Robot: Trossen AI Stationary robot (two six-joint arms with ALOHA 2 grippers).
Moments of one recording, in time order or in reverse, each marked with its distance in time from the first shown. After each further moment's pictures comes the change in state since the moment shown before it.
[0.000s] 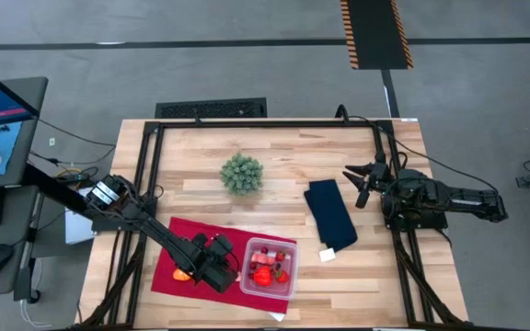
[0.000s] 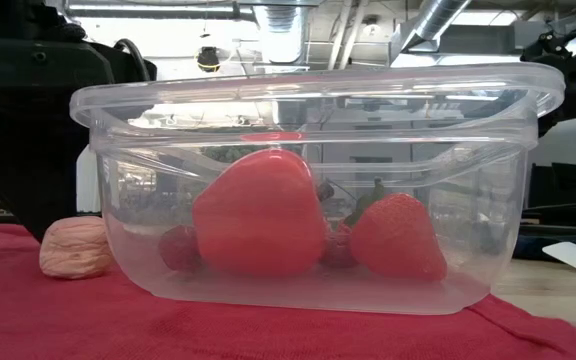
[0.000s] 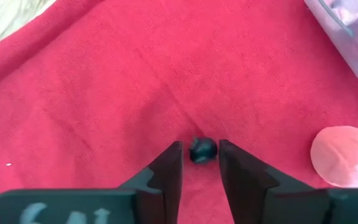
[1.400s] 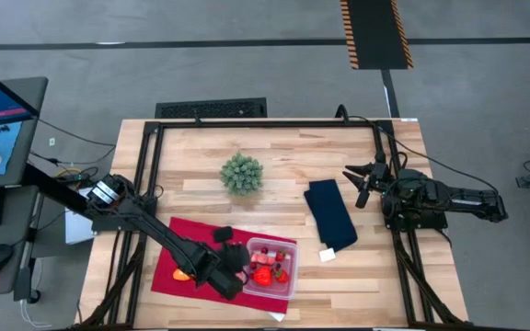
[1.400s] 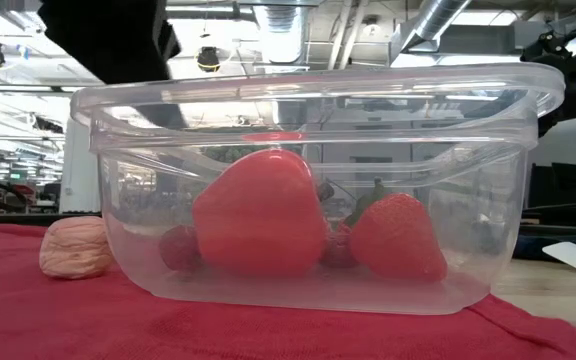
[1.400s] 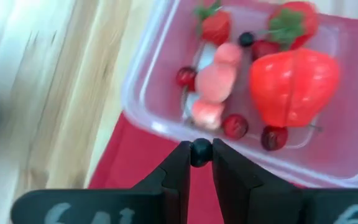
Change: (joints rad) left arm 0.010 -0.002 0.232 -0.052 -0.211 0.681; right arm 0.000 0.000 0.000 0.002 0.000 0.000
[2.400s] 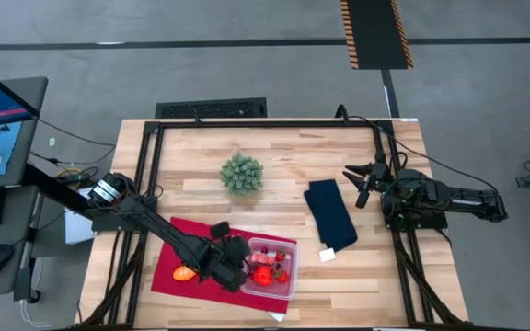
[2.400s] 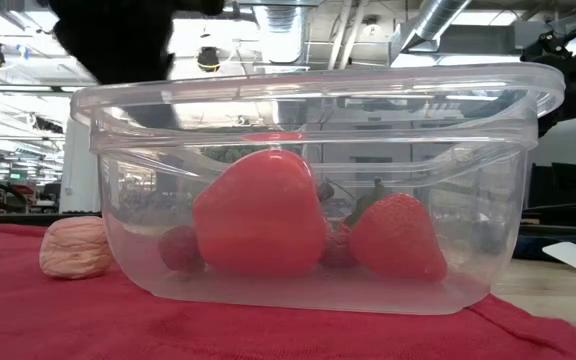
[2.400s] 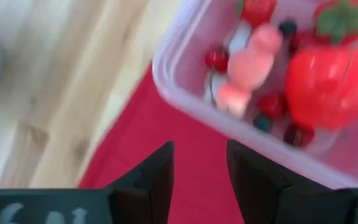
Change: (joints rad) left arm 0.034 -0.001 -0.002 -0.067 0.051 -0.154; right arm 0.000 0.000 0.000 0.000 0.000 0.000
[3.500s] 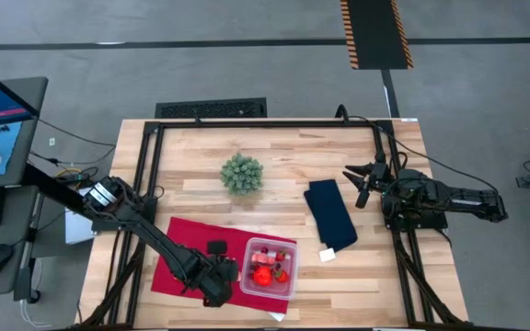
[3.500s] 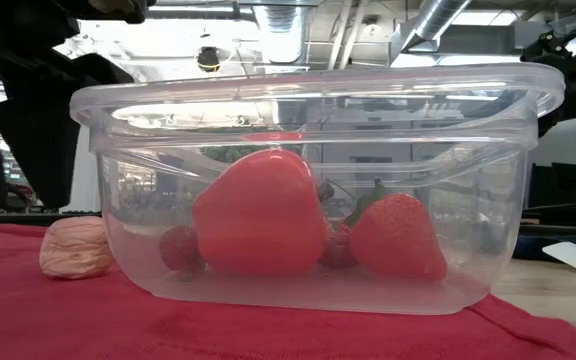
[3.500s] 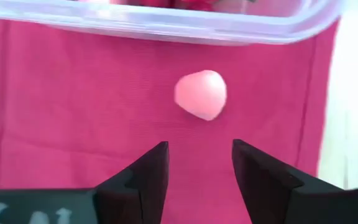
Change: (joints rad) left arm -0.099 -0.001 -0.122 0.140 0.220 0.245; right arm 0.000 0.000 0.000 0.000 0.000 0.000
